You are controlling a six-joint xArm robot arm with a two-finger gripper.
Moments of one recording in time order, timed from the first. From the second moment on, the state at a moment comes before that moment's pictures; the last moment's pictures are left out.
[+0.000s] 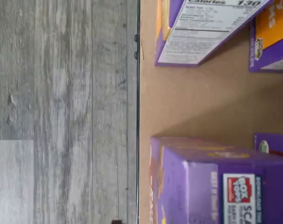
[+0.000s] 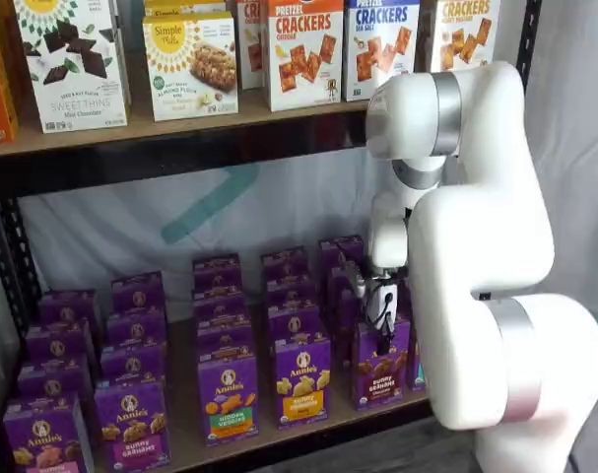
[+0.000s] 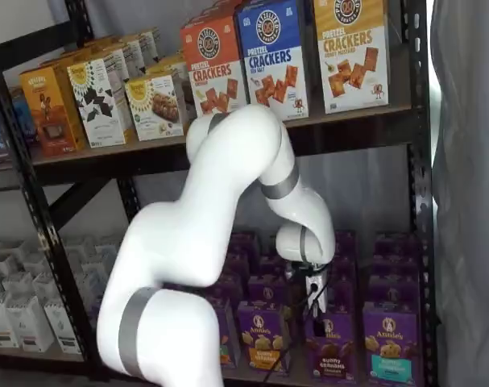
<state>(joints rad) -0.17 0.97 -1.40 0.03 0.38 -1.76</state>
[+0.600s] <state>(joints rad) -0.17 0.99 -1.41 -0.06 0.38 -1.68</state>
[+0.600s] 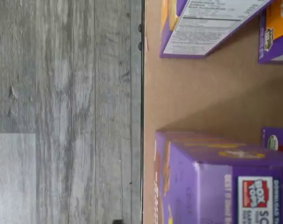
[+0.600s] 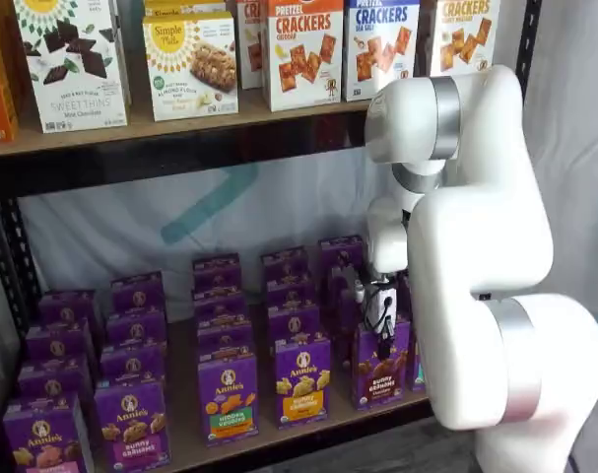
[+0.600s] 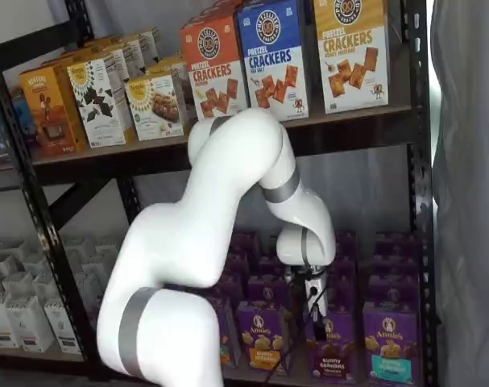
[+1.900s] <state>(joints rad) -0.17 0.99 -1.39 -0.05 0.36 -1.69</state>
